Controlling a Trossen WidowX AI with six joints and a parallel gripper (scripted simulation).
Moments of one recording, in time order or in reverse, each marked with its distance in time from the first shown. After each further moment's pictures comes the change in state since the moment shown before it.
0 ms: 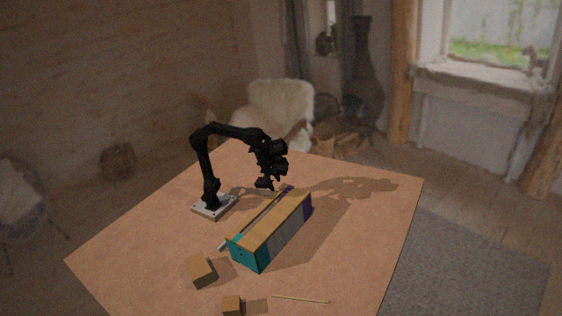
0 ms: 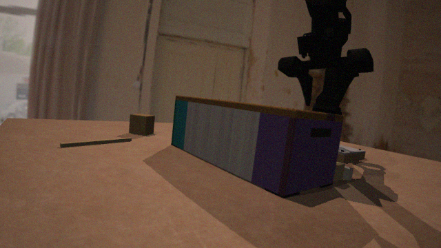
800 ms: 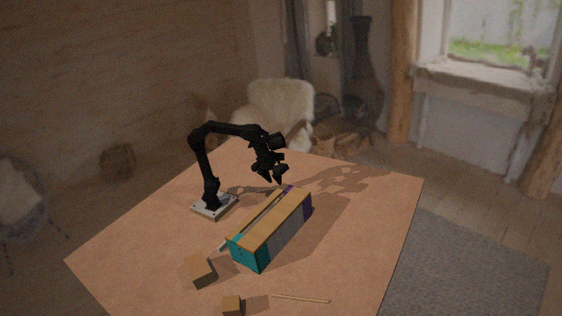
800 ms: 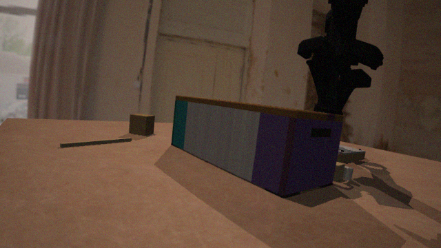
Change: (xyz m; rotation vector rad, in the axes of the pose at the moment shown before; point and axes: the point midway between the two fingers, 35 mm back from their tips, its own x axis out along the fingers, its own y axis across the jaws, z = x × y) arm -0.001 0.018 -0.011 -1.270 0.007 -0.140
